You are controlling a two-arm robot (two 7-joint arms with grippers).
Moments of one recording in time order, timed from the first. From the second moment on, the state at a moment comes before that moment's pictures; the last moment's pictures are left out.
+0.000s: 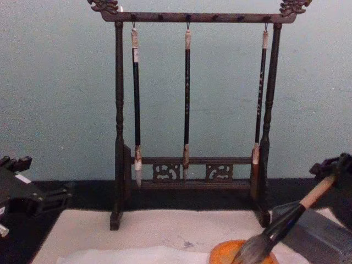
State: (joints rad) left arm -0.20 0.60 0.45 -1.41 -0.25 -0.12 0.03; right arm 0.43 0.36 -0.28 -1.08 1.26 0.34 0.23
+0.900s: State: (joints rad) left arm -0.20 0.60 0.45 -1.41 -0.25 -0.12 0.03; right arm 0.33 0.49 -0.38 -1.47 1.14 0.17 0.20
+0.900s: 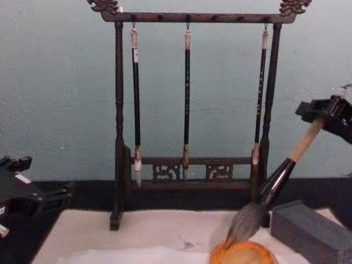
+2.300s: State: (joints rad) left arm -0.20 0.60 0.45 -1.41 -0.25 -0.12 0.03; right arm 0.24 0.61 -0.53 -1.67 0.53 -0.19 0.45
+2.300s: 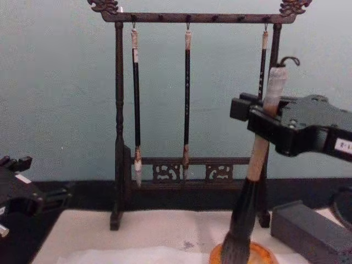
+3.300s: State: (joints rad) left arm -0.20 0.60 0.45 -1.41 -0.25 -0.12 0.03; right arm 0.17 0.59 -0.50 -1.72 0.46 -0.20 0.53
